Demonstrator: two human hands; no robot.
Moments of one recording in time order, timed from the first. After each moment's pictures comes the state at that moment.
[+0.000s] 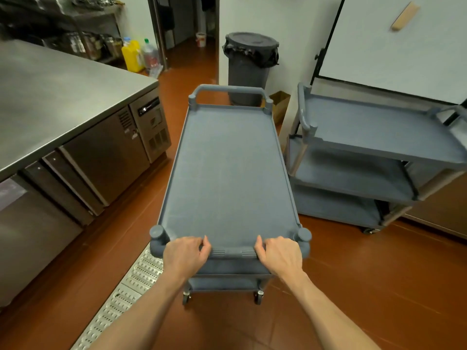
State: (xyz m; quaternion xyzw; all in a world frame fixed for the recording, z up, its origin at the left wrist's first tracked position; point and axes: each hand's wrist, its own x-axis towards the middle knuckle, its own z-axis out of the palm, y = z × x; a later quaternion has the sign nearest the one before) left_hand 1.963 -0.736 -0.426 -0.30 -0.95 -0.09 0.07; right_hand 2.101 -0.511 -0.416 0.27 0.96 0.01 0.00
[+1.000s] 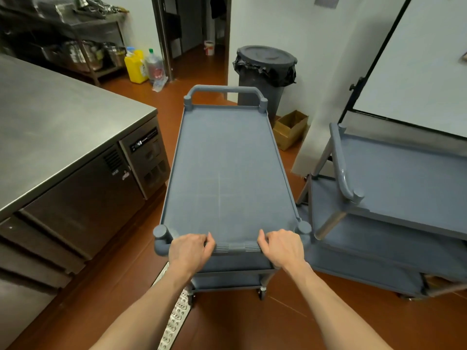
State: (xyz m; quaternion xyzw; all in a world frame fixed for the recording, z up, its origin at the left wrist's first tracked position) left_hand 1.604 -0.543 -0.417 -0.27 -0.96 -0.04 0.01; right_hand 1.723 -0.308 -0.414 0.23 0.97 0.03 -0.01
